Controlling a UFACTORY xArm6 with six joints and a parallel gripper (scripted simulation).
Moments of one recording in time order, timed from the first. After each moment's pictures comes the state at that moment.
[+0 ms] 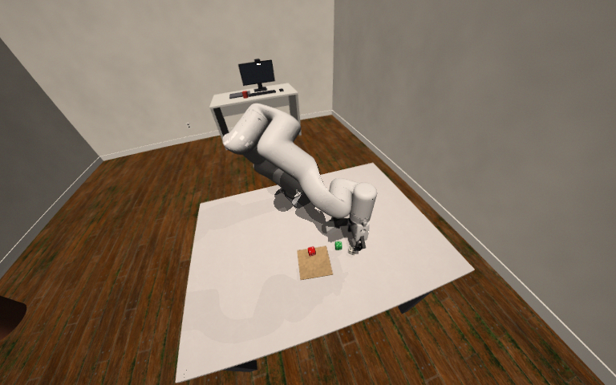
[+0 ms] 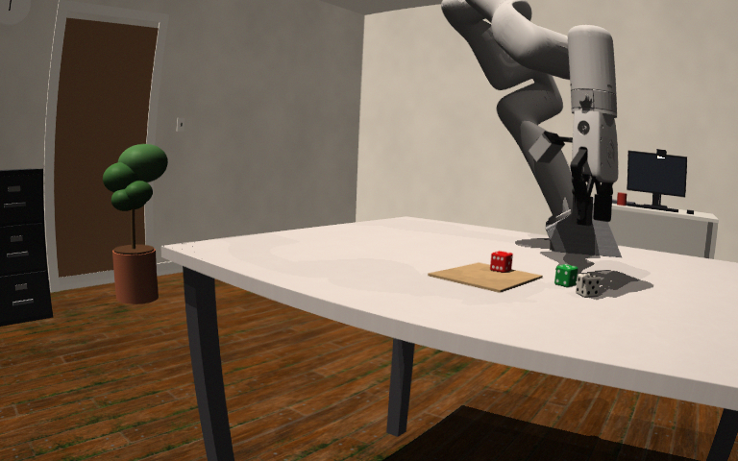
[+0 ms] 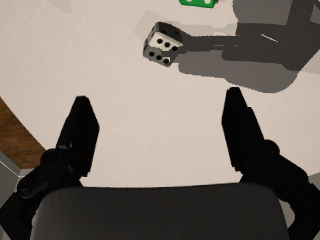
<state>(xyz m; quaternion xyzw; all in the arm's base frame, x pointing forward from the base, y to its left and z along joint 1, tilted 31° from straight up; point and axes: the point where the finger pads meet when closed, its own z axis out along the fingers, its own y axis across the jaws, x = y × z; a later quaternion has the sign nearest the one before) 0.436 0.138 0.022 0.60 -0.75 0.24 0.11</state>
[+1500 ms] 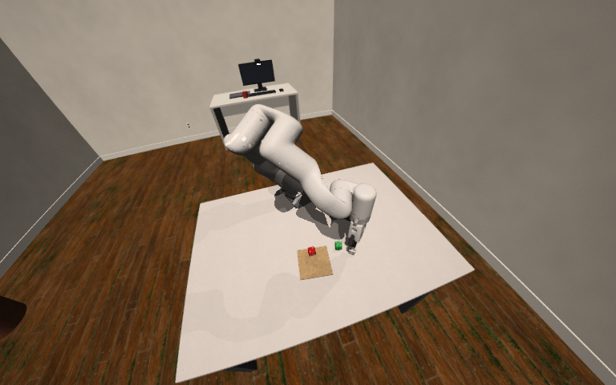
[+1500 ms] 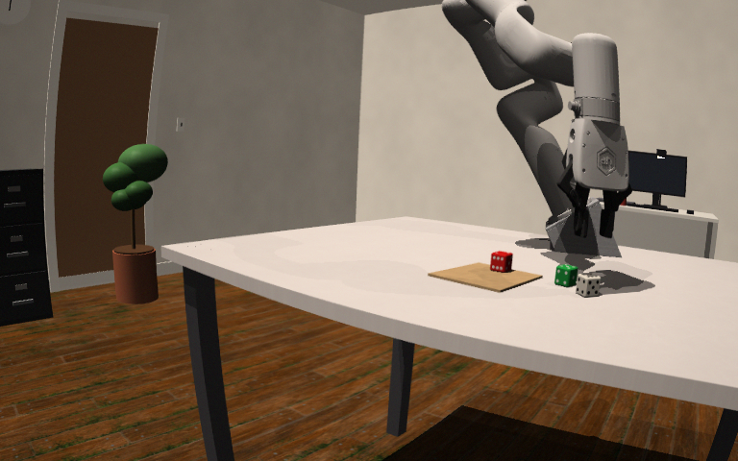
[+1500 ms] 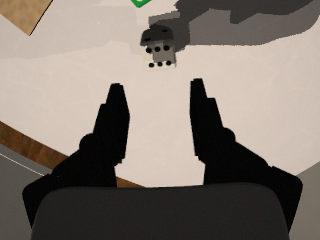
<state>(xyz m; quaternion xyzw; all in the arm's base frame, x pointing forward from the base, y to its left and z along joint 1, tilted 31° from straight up) 0.432 0.135 0.010 0.33 -0.91 0.26 0.03</state>
